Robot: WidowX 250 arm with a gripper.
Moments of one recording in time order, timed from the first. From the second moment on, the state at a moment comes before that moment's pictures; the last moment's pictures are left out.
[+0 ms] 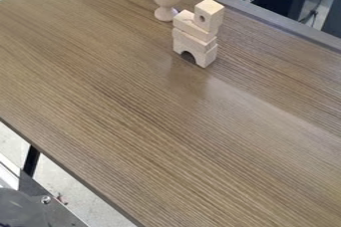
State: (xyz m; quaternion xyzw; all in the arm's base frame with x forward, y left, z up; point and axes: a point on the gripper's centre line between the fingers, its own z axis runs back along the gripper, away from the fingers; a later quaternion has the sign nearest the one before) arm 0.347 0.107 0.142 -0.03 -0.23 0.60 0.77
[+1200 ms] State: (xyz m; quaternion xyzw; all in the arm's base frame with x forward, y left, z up) arm 0.269 0.164 0.069 0.16 -0.12 0.64 0.75
